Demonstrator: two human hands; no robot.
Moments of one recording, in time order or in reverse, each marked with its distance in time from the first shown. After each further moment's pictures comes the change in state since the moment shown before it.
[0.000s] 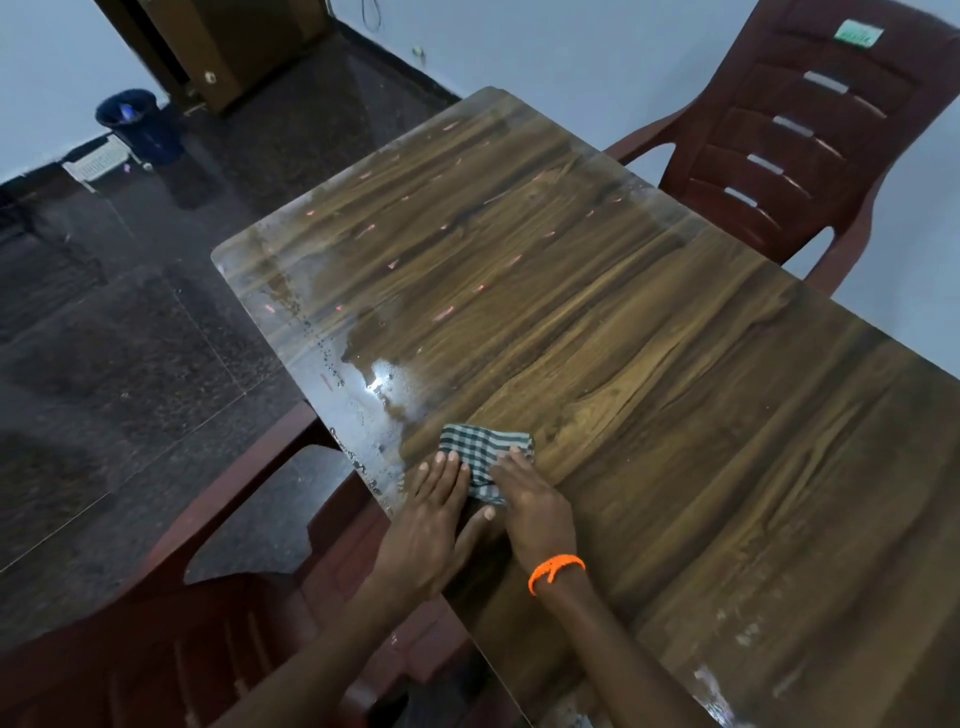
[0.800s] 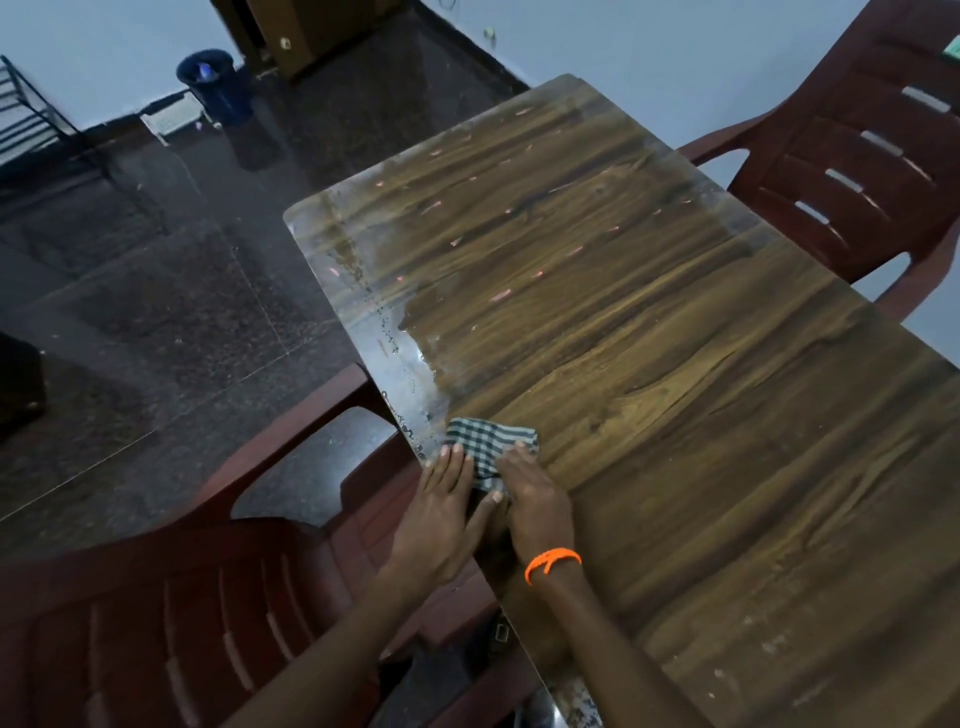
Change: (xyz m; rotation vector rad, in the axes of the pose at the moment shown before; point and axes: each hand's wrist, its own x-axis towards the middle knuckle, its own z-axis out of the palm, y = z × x) left_hand -0.040 -0.007 -0.007 -0.201 0.024 -0.199; right_hand -0.011 -0.031 0.030 0.070 -0.056 -0.046
